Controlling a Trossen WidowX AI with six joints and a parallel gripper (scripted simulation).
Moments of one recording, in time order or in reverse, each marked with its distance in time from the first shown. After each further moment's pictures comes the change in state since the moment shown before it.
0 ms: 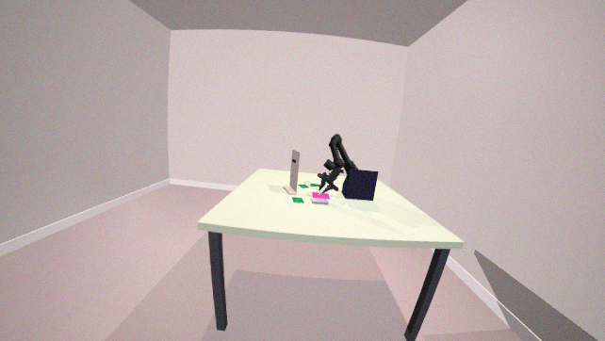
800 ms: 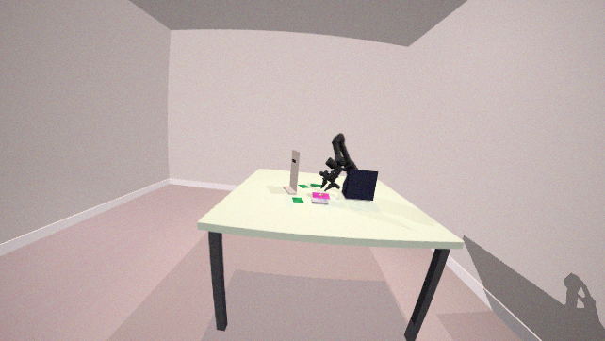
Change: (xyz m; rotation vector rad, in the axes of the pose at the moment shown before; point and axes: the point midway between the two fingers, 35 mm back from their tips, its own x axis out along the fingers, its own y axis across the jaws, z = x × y) arm -0.017 -0.001 -0.002 -0.008 0.004 -0.009
